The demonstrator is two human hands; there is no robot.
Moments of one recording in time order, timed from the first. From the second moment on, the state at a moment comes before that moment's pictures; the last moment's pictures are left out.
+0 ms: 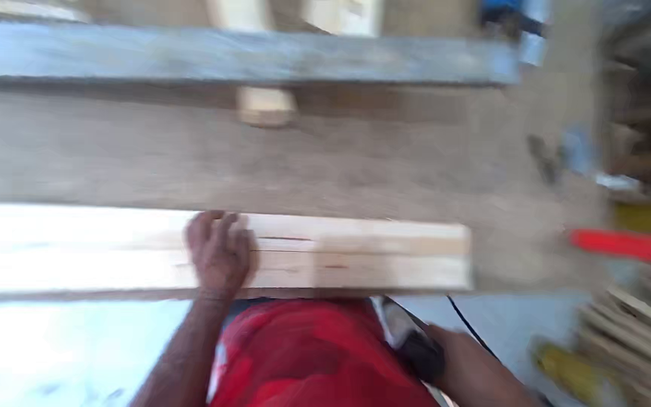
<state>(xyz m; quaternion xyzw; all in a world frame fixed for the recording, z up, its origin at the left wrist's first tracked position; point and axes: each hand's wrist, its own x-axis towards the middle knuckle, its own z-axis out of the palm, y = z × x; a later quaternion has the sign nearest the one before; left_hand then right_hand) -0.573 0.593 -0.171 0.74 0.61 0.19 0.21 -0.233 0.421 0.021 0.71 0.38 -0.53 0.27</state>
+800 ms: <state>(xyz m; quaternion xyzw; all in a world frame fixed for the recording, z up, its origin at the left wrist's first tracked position) -0.854 0.611 -0.139 0.43 0.77 -0.01 0.46 -0.658 0.633 -0.047 0.54 0.59 -0.52 0.29</state>
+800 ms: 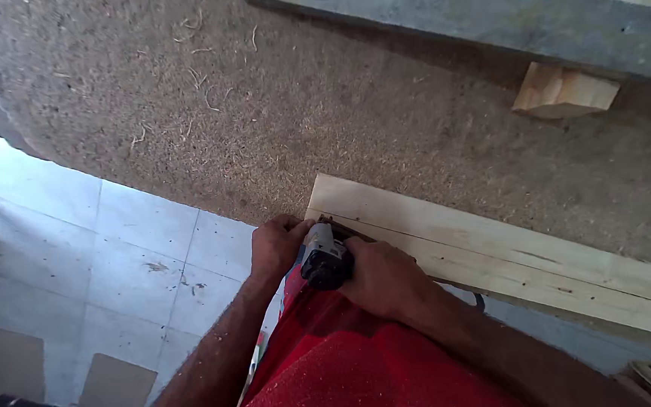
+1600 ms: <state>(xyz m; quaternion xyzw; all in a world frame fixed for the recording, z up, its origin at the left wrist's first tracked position) -0.844 0.627 -0.141 0.47 0.76 -0.09 0.44 -0.643 0.644 -0.049 0.57 0.52 -0.55 0.31</state>
